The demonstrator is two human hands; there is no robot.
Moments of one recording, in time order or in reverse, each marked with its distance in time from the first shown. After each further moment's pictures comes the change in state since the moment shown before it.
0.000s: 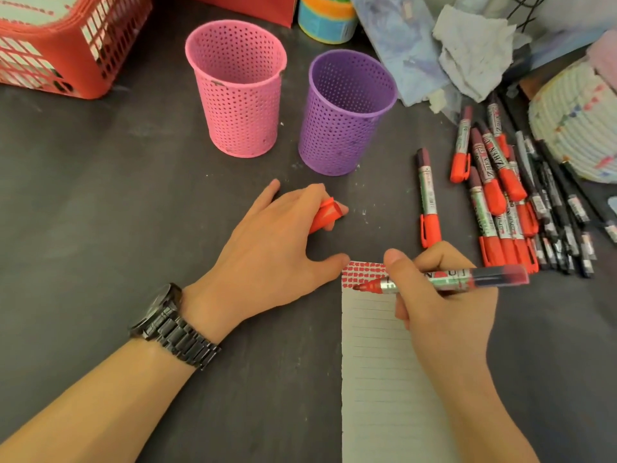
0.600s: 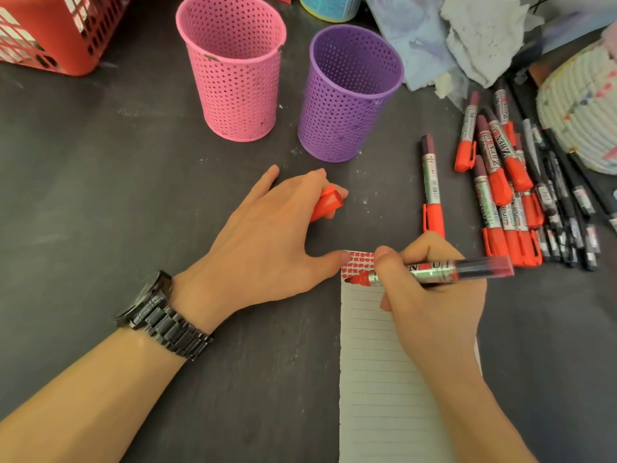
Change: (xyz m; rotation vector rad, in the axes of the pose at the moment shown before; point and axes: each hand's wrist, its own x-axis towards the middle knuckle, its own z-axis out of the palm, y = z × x) left_hand -0.002 0.000 -0.002 0.003 -0.045 -0.011; right_hand -0.002 -0.002 0.010 -0.056 -0.015 0.011
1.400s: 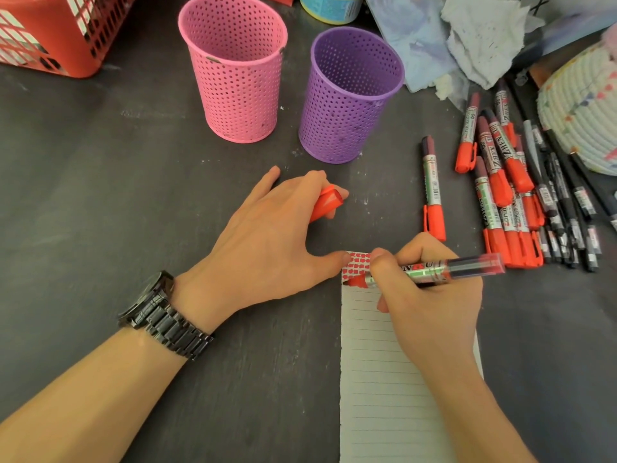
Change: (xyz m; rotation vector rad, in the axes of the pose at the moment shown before) left_hand 0.002 0.001 0.000 -0.016 -0.007 -0.019; right_hand 0.002 0.000 0.000 -0.088 -0.004 -0.006
